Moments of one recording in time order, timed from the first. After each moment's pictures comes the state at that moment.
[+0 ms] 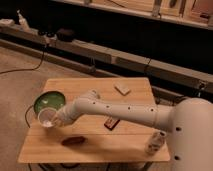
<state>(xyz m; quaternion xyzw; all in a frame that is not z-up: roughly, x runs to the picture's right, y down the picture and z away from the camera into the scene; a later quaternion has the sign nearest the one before) -0.250 0.171 0.747 -0.09 -0.49 -0.31 0.81</state>
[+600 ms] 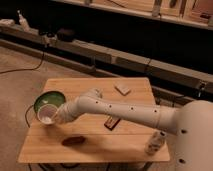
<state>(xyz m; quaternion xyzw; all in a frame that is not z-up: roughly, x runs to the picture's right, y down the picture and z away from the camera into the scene) -0.242 0.149 0.743 -0.04 -0.49 -0.32 0.81</state>
